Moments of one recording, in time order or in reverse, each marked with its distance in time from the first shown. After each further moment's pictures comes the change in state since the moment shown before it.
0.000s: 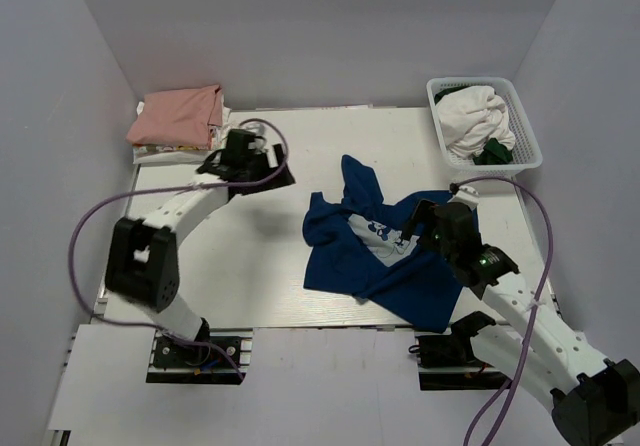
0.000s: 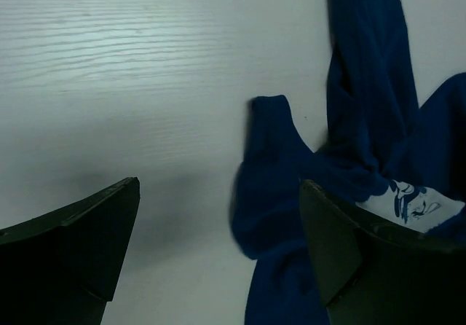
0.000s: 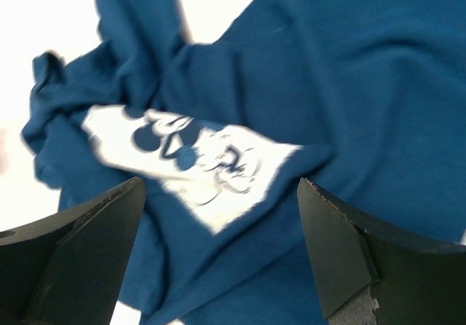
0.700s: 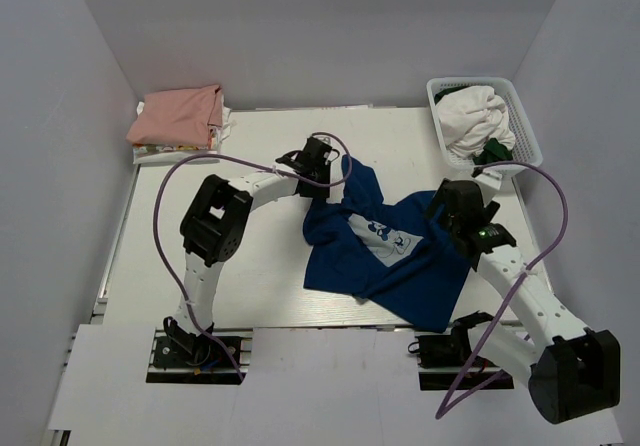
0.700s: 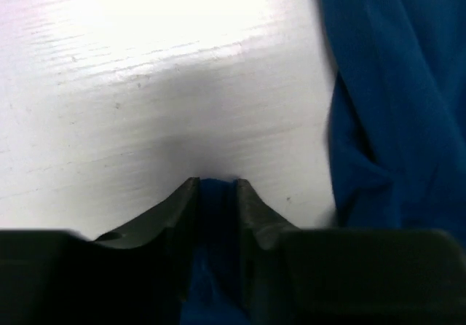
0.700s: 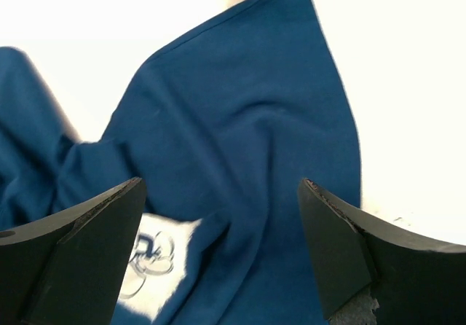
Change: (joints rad) left arm -0.315 0.579 0.417 -0.037 -0.246 0.038; right arm -0.186 0.185 0.106 -0.006 0.205 -0.049
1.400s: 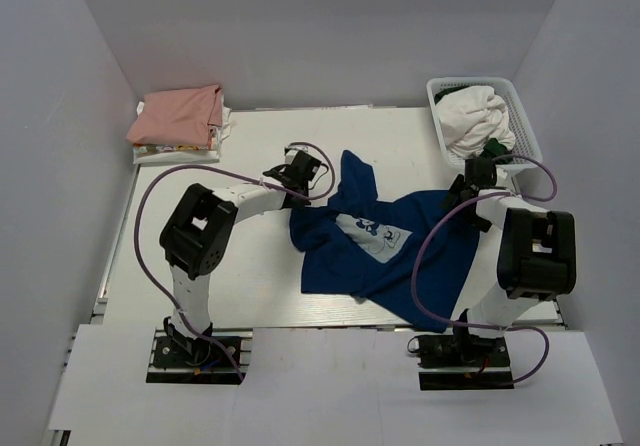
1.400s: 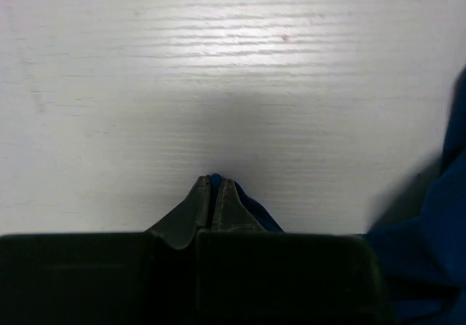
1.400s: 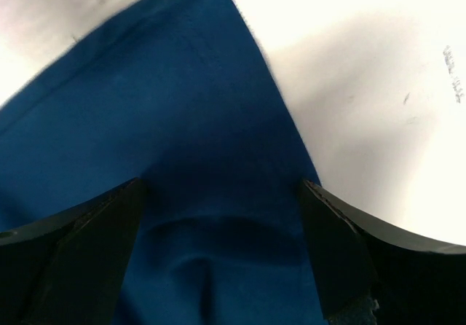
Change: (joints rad) left arm -0.003 -0.167 -0.245 0.037 -0.262 -0.051; right arm -0.350 0.645 0.203 0.139 -0.223 -0.103
